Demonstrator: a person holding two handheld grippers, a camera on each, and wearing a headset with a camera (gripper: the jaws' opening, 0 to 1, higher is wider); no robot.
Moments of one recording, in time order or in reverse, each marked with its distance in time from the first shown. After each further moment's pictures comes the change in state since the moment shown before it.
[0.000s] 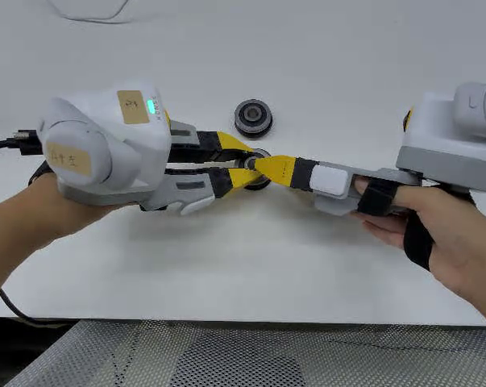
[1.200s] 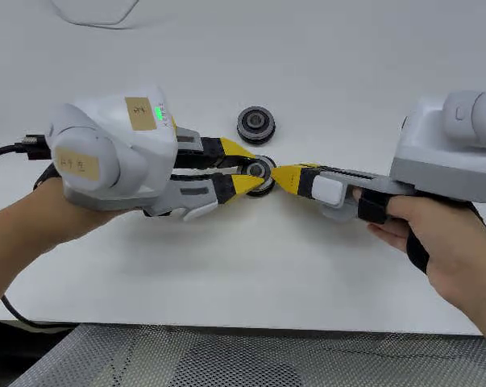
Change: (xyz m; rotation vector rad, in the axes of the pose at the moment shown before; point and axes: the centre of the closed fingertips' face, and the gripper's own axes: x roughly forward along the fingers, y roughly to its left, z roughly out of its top) left arm 0.000 0.000 0.000 -0.002 0.001 0.004; right arm 0.002 -0.011 0.000 -0.153 0.033 -0.120
